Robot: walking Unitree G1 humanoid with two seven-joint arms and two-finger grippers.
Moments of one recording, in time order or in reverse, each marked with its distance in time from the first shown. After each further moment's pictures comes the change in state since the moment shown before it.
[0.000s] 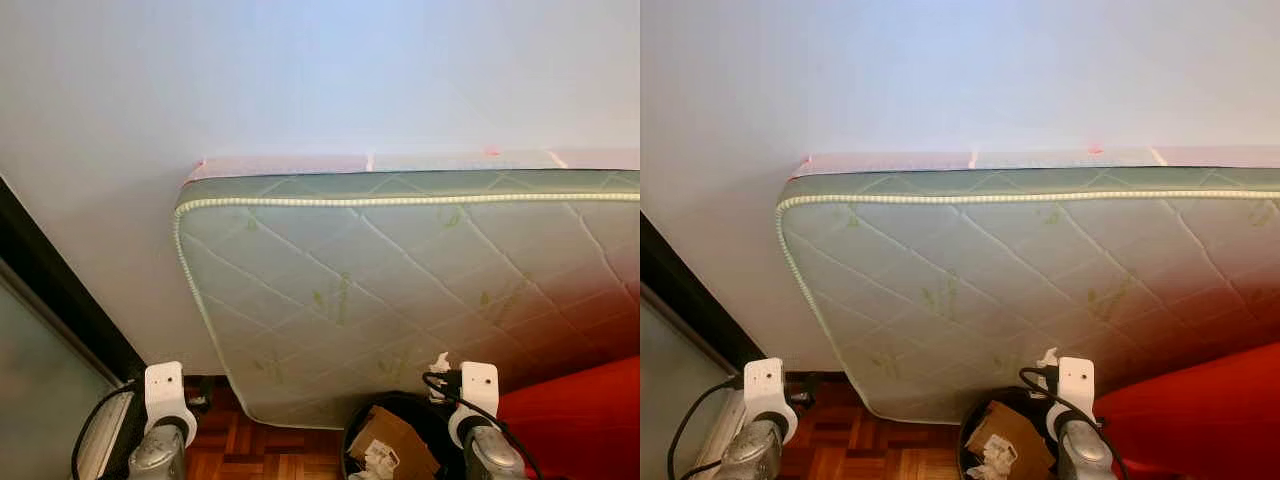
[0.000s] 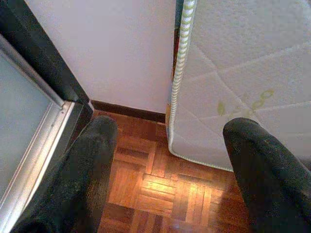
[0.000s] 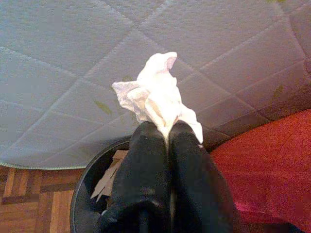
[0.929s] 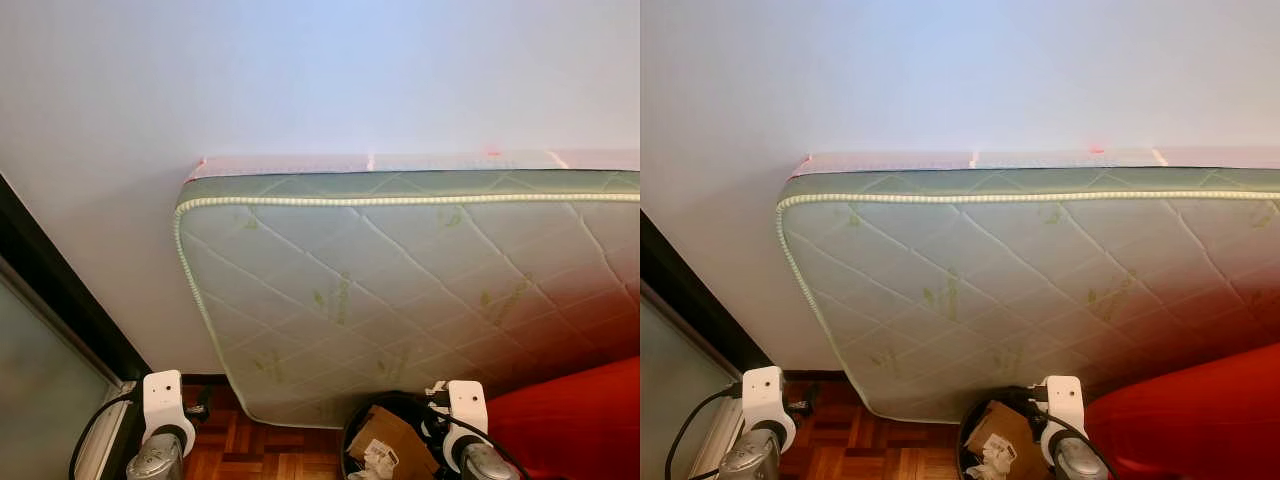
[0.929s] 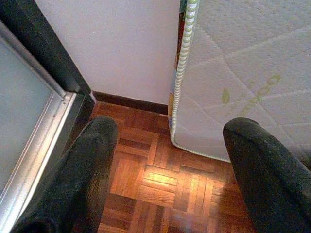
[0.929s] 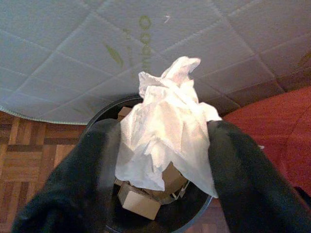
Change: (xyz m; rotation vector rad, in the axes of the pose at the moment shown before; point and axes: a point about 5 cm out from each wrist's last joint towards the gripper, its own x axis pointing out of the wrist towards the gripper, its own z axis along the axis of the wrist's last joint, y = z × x) left arm -0.004 0.003 -0.008 0.004 0.023 0.006; right arm -0.007 0.004 -0.026 -0.071 0.152 0.045
